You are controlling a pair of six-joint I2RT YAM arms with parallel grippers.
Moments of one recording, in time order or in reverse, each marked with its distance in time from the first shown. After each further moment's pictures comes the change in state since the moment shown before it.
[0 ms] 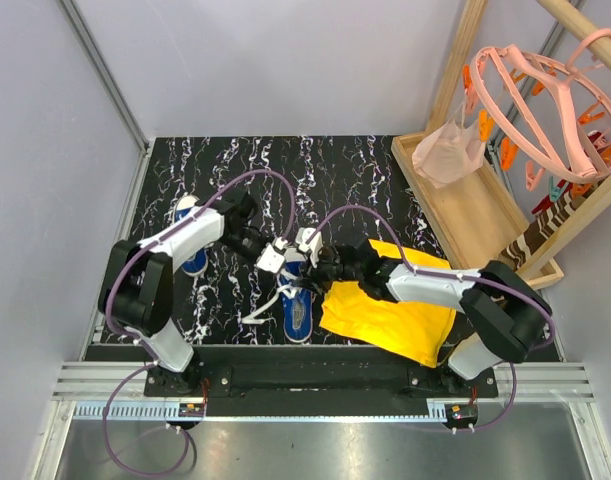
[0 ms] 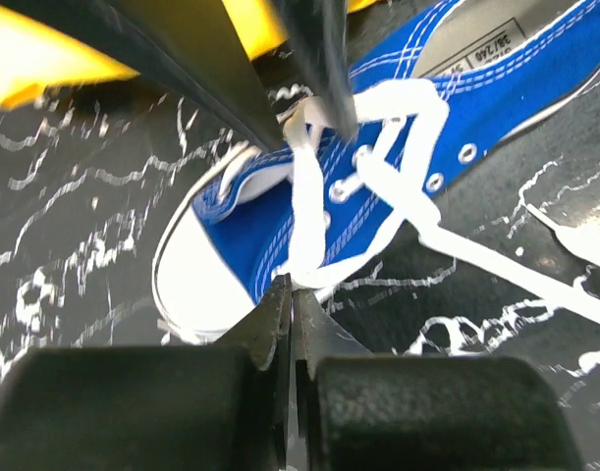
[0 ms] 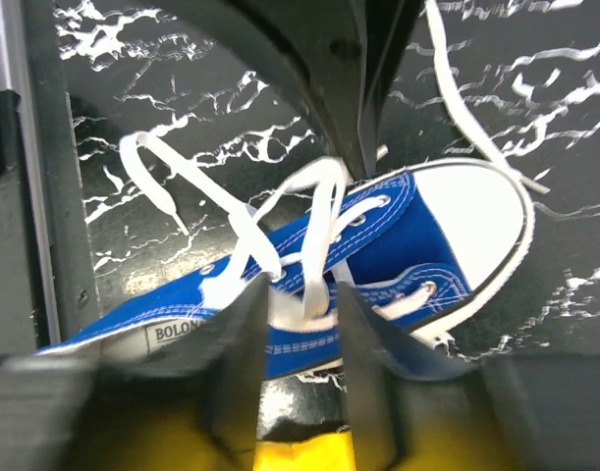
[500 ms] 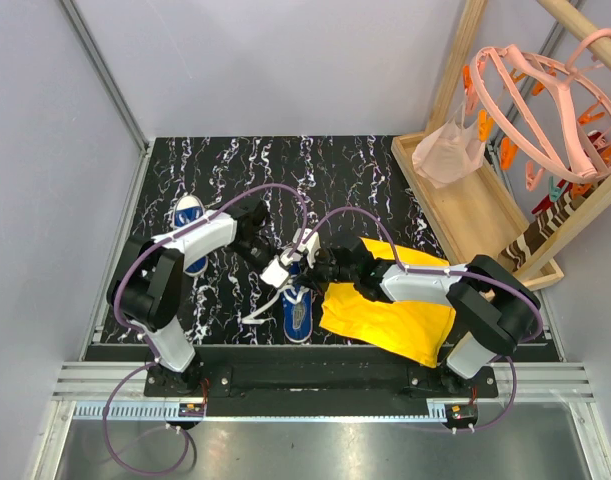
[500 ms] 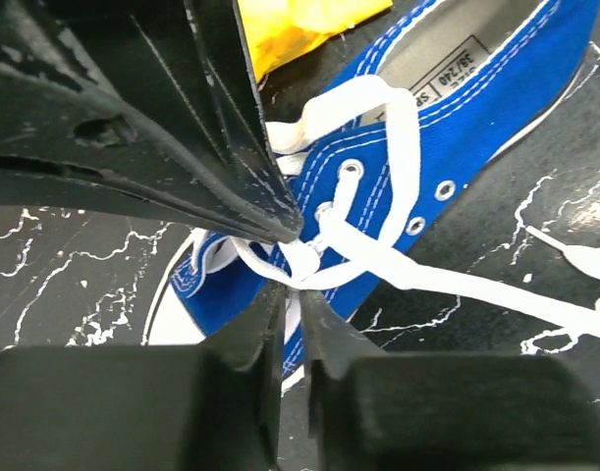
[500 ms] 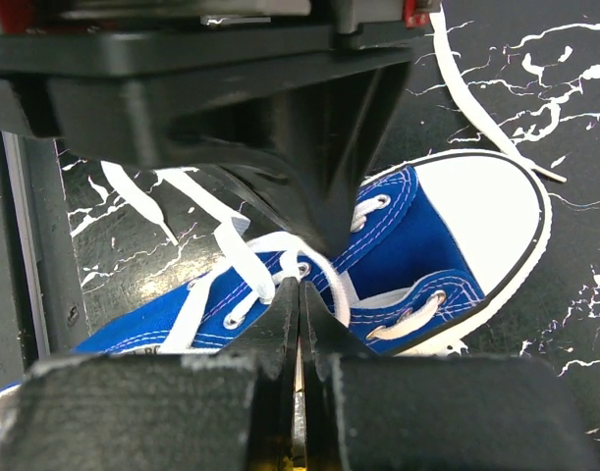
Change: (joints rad) left arm -0.070 0.042 -0.023 0.010 0.009 0.137; right arm 0.009 0.054 -0.001 0.055 0.026 0.047
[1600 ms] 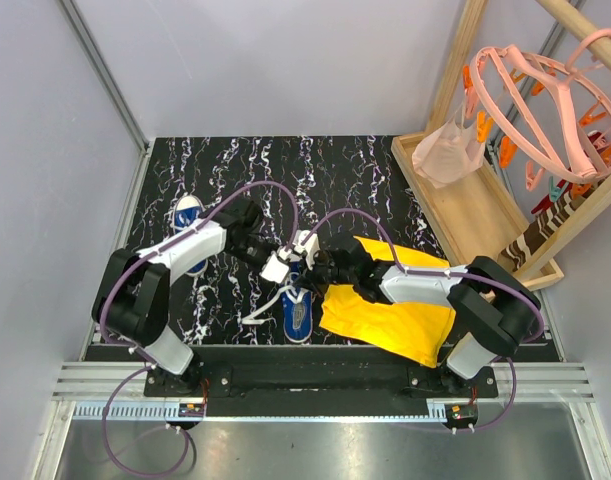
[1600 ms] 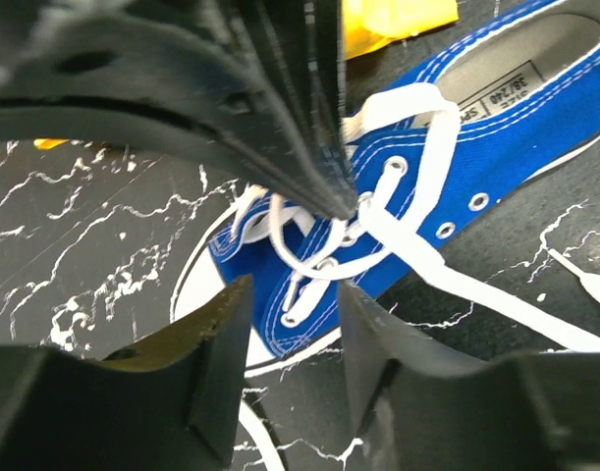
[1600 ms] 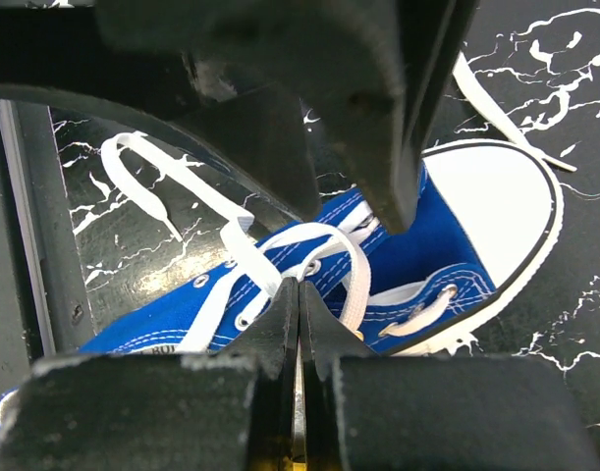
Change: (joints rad) left arm 0.022 -0.125 -0.095 0.171 0.021 -0.214; right arm 0.020 -0.005 0.000 -0.020 0.031 0.014
